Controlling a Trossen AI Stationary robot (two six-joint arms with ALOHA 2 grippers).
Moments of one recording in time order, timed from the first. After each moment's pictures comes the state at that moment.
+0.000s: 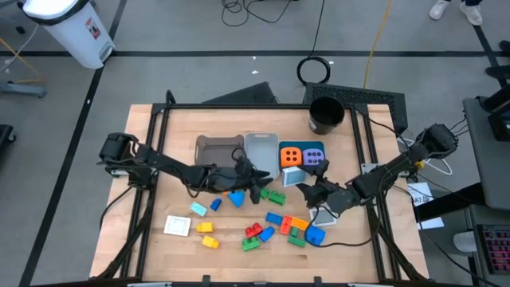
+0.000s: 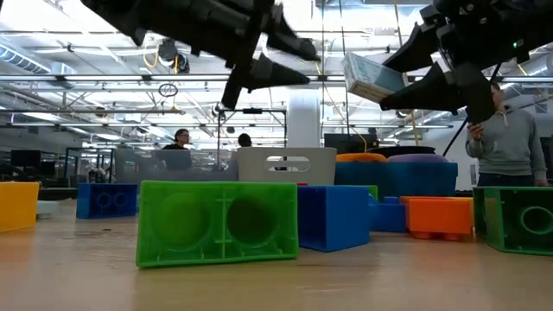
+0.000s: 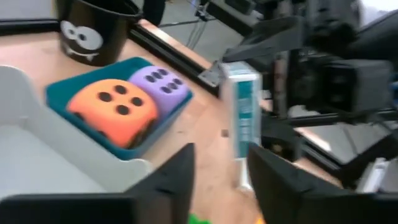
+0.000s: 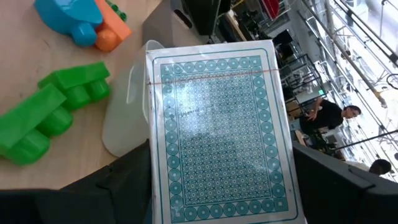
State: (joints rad) left arm -0.19 1.70 0.90 0.56 -0.39 -0.61; right arm 0.51 1.25 0.50 0.27 1.02 -0.50
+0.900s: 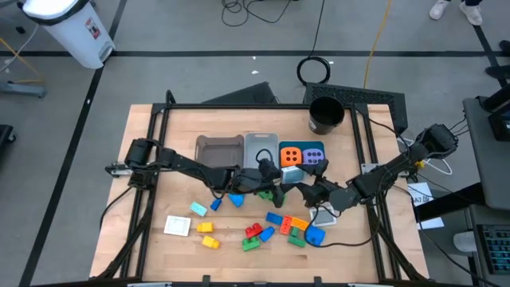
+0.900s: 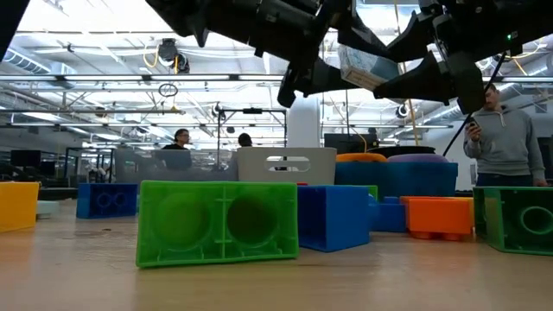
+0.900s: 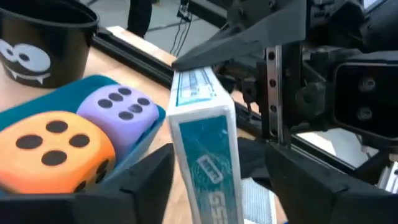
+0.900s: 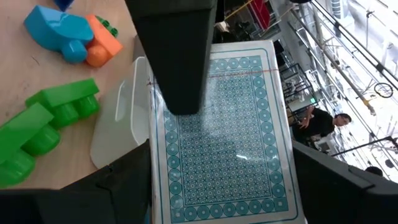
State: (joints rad) left arm -0.16 1.94 1.22 0.50 -0.34 -0.50; right arm 0.50 1.26 0.50 0.38 1.02 -0.59
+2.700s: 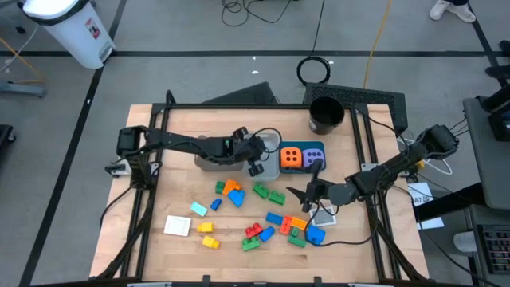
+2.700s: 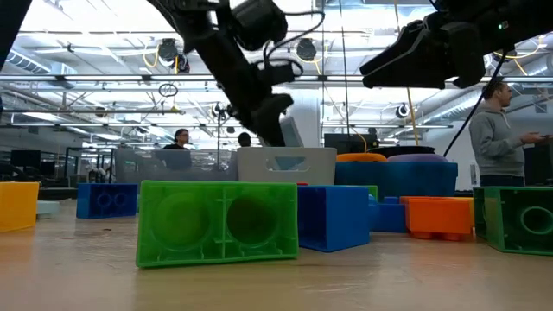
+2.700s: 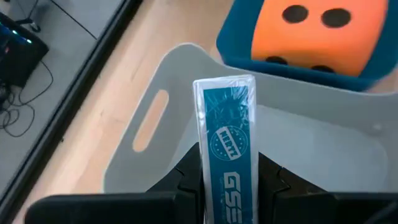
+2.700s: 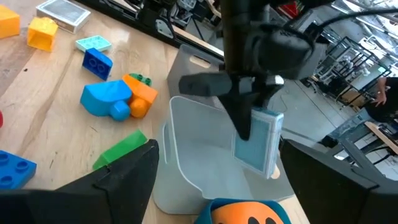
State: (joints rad) left arm 0.10 1.82 1.22 -0.25 -0.40 -0.05; right arm 0.45 1.26 0.50 0.42 0.81 -0.27
